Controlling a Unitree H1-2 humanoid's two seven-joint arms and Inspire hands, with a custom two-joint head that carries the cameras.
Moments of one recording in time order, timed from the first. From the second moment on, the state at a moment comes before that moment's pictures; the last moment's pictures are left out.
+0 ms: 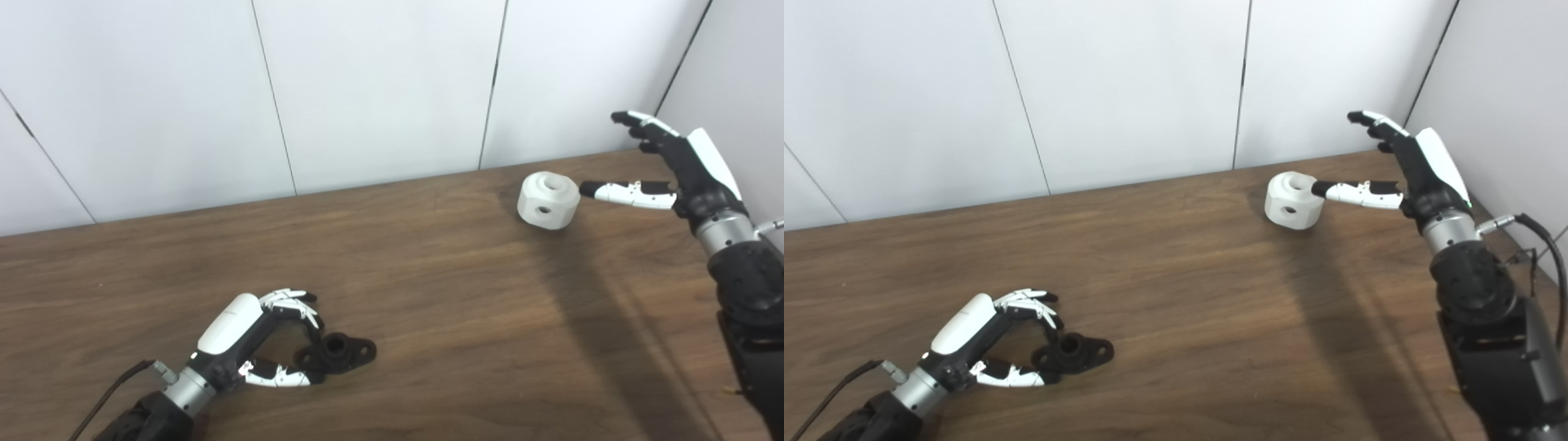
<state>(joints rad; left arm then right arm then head) -0.36 0.49 -0.54 0.30 0.39 -0.48 0.04 -0.21 -0.62 -0.20 -0.30 -0.33 0.42 0.18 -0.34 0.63</state>
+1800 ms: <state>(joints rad) -0.36 0.52 -0.54 0.29 0.35 -0.48 0.02 -0.45 -0.65 0.03 0.17 -0.43 0.38 0.16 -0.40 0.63</state>
